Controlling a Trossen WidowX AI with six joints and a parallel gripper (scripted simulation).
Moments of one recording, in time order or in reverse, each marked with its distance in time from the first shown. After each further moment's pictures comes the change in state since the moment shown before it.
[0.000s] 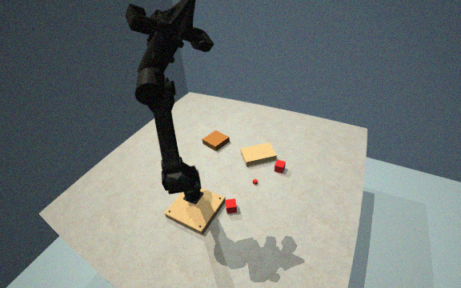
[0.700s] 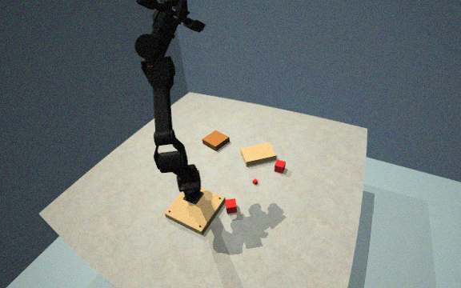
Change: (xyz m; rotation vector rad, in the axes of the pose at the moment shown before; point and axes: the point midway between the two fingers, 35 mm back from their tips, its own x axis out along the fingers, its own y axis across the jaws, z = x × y) arm -0.020 0.063 0.166 -0.118 -0.353 0.074
